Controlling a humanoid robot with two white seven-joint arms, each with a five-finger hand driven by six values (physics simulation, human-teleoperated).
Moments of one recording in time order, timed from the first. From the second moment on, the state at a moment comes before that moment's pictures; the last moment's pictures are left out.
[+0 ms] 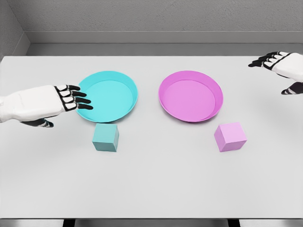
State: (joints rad) left arm -0.59 1.18 -0.75 -1.76 -0.39 -0.61 -0.21; right arm -0.50 -0.90 0.25 -1.39 0.45 -0.61 0.54
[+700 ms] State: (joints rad) left arm -0.66 0.94 -0.81 -1.76 -0.46 -0.61 -0.48; right arm -0.68 -0.95 0.56 -1.57 0.45 -0.61 0.61
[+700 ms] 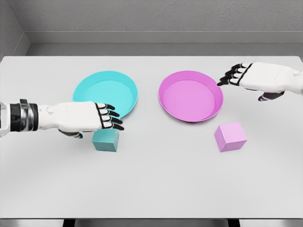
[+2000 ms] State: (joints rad) left arm -0.65 0.85 -0.85 -1.73 -0.65 -0.61 -0.52; right arm -0.79 -1.09 0.96 -1.76 0.53 -0.61 0.61
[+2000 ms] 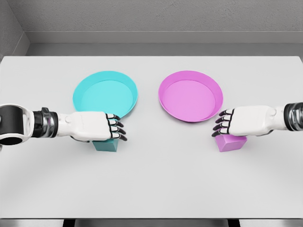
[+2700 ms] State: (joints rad) left arm -0.70 0.84 -0.86 -1.76 -0.60 -0.61 -0.52; right arm -0.79 -1.06 0.95 -1.76 0.58 -0.61 0.61
